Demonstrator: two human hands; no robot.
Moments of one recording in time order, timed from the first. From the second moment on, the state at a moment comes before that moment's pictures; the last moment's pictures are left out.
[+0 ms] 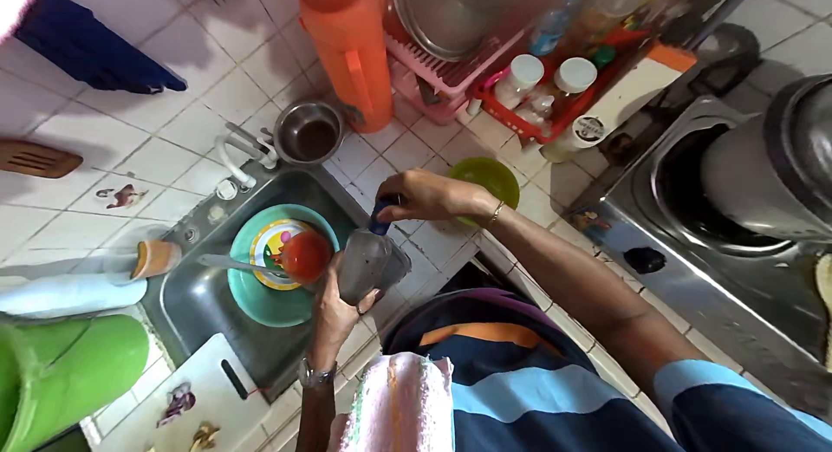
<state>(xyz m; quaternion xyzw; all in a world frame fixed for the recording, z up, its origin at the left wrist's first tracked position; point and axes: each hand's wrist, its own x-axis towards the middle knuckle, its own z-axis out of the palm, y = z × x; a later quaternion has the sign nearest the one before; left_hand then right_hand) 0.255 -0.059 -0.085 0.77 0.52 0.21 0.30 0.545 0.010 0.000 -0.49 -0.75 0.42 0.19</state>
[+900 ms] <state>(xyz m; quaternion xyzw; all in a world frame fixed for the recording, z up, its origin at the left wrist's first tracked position) 0.325 0.008 -0.070 0.88 0.42 0.01 0.23 0.645 -0.210 -0.121 -0.60 -0.31 0.61 0.41</state>
